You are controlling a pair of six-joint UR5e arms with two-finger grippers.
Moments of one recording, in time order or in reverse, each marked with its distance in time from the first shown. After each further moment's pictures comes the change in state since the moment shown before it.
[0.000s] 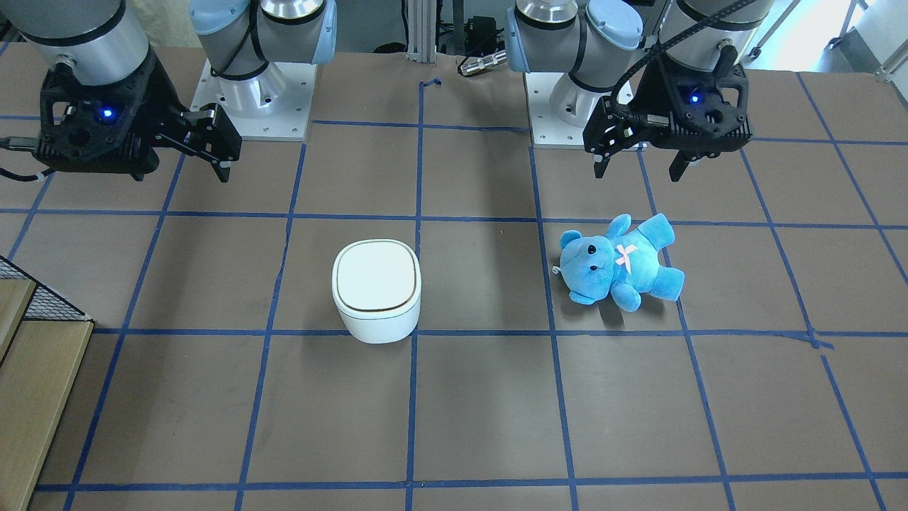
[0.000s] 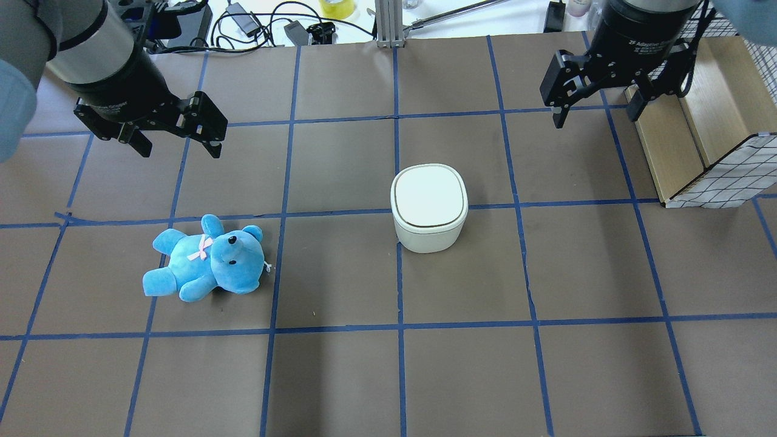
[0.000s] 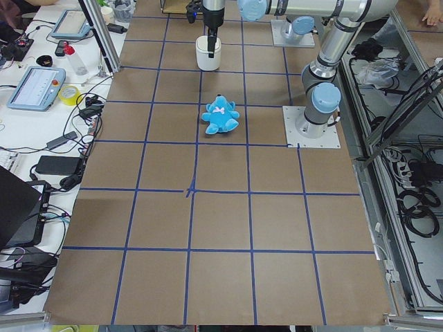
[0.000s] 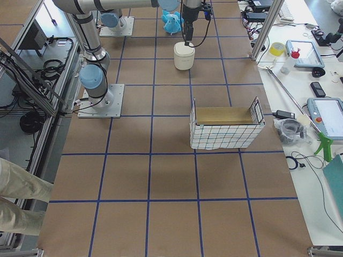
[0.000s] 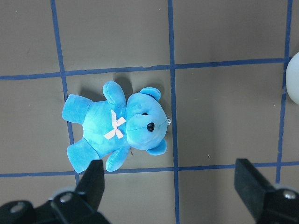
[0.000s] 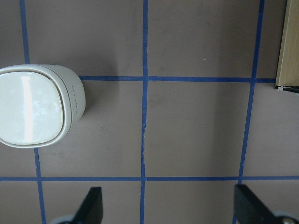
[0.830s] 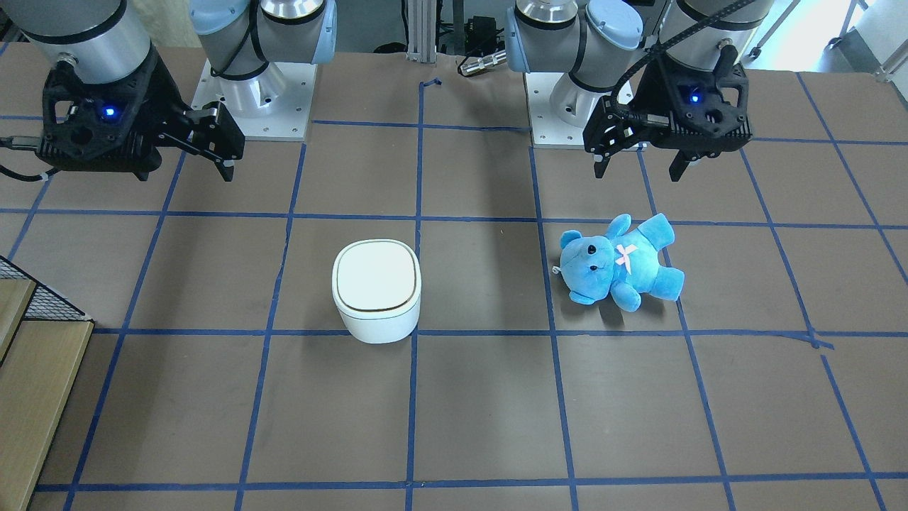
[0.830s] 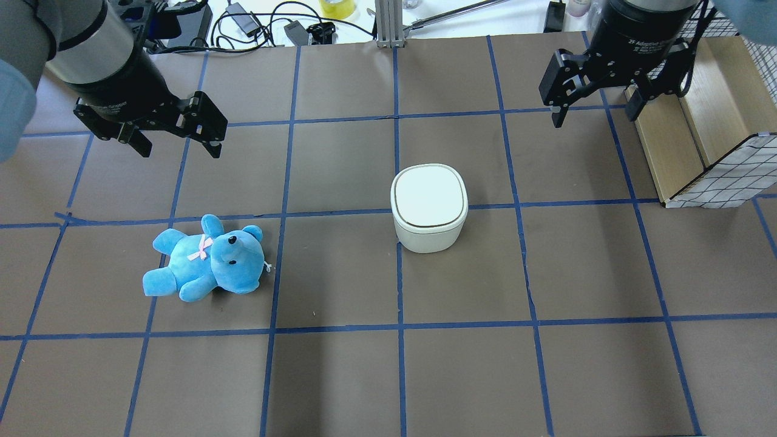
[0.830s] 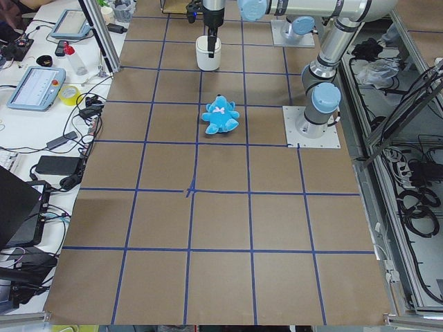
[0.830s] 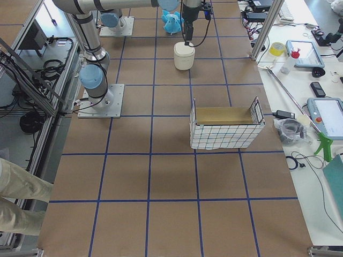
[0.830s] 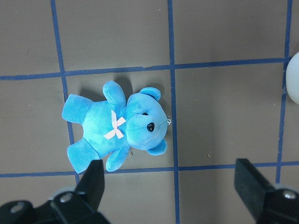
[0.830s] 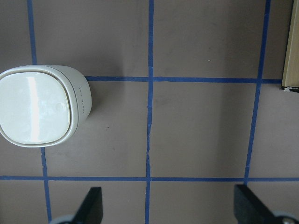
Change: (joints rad) left arm 0.000 0.000 0.000 0.000 0.000 -0.001; right arm 0.001 -0.001 -0.001 0.000 0.026 0.000
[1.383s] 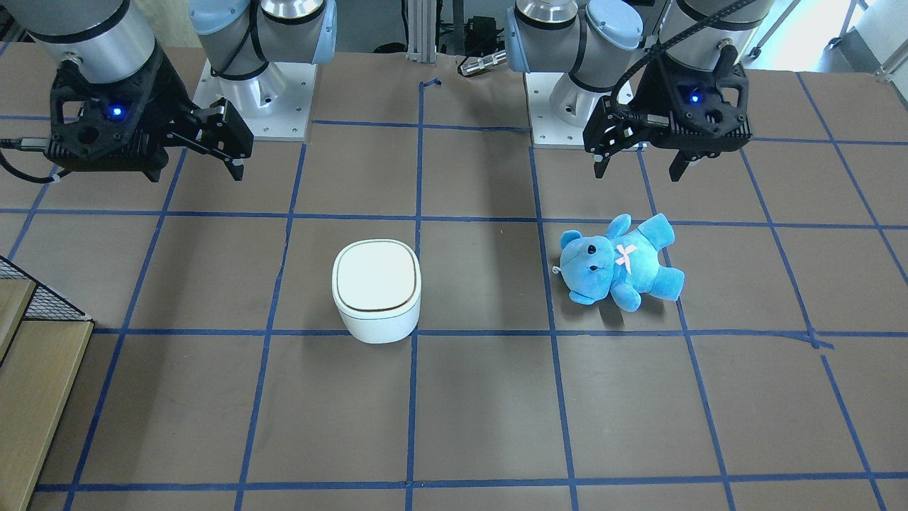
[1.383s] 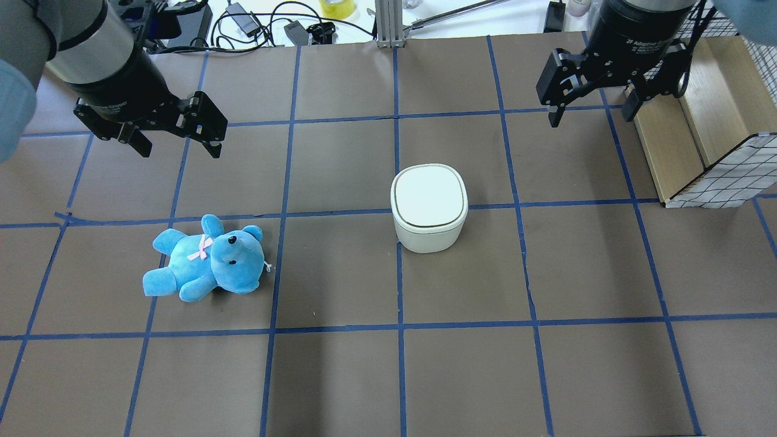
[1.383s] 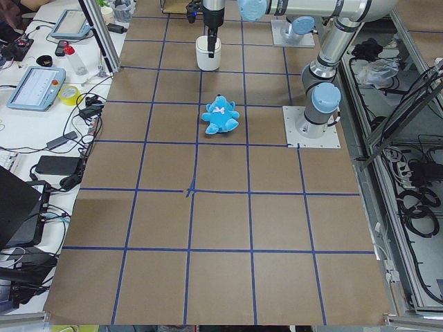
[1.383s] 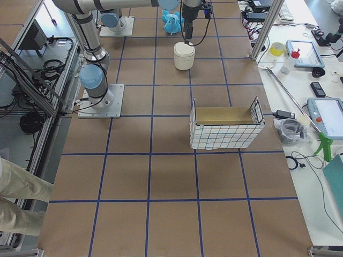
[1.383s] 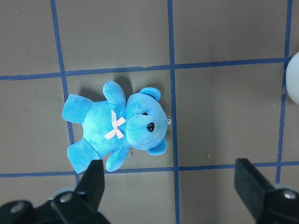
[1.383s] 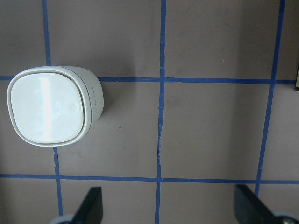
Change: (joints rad) left arm 0.000 0.000 0.000 0.000 0.000 0.000; right arm 0.002 0.000 0.000 -0.001 0.034 0.001
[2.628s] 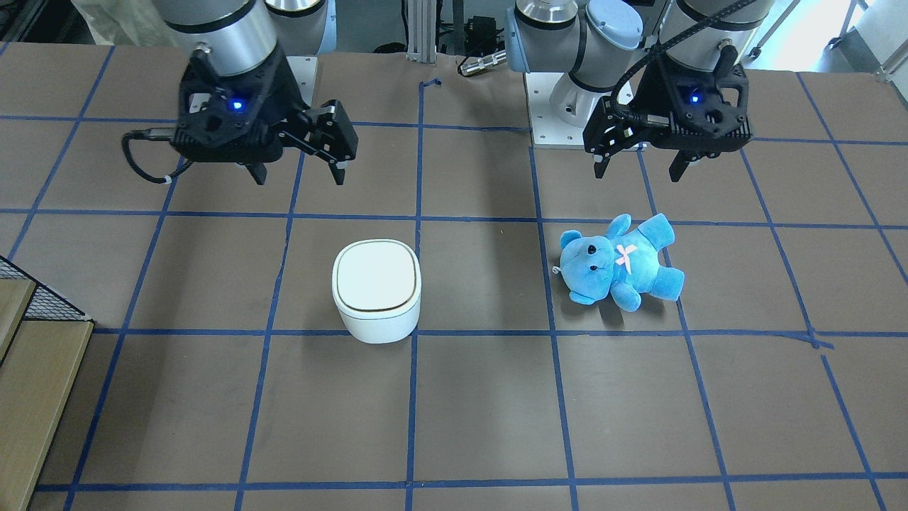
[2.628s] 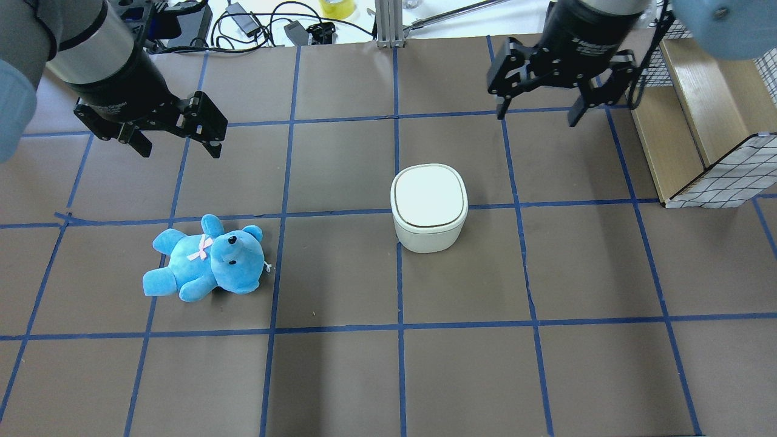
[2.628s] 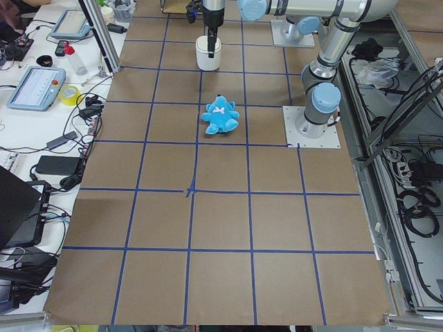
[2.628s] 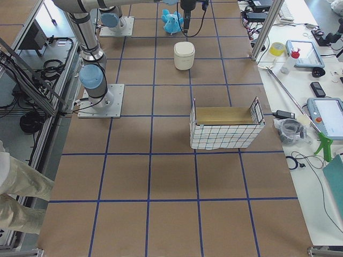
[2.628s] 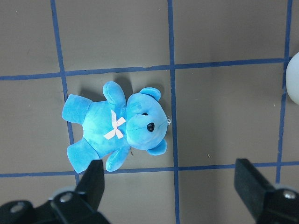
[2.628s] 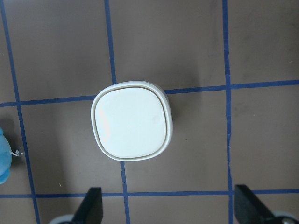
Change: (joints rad) left arm 0.000 0.000 0.000 0.001 0.000 -0.001; right arm 0.213 0.029 0.018 -0.158 0.078 0.309
